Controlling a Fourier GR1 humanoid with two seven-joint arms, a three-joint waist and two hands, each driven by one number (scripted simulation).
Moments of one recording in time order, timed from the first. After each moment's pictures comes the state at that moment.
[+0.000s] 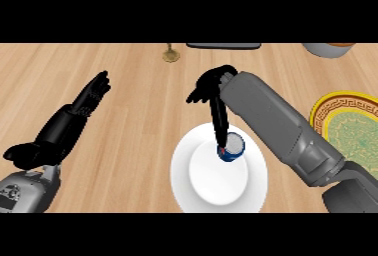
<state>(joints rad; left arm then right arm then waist) -0.23 0.44 -0.21 -1.61 0.17 -0.02 -0.05 -1.18 -0.14 0.59 -0.60 -0.15 0.92 0.65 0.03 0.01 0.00</state>
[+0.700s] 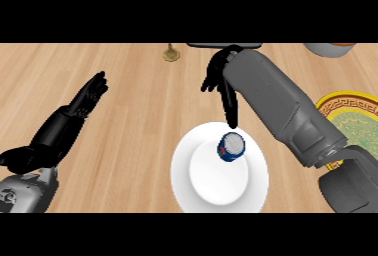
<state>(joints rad) -0.21 0.43 -0.18 -1.63 0.14 -0.04 -0.04 -1.36 -0.13 0.55 -0.30 -0.08 1.05 0.65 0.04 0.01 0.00</state>
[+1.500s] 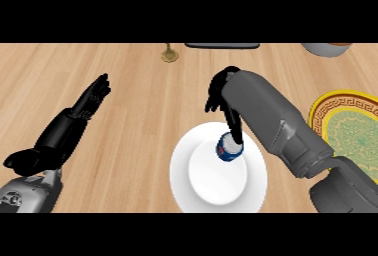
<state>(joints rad) -0.19 0.38 -0.16 -1.65 0.10 -0.06 -0.03 -1.27 -0.08 0.58 -0.26 0.06 1.13 0.52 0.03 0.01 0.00</state>
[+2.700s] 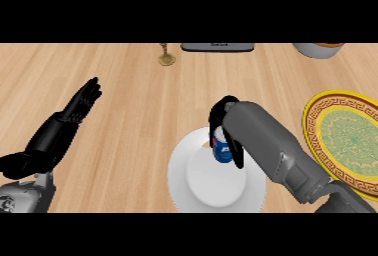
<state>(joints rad) -0.15 0.36 -0.08 -1.63 0.07 -0.13 -0.06 -1.03 -0.08 0.63 -0.49 0.21 1.19 0.48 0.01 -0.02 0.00</state>
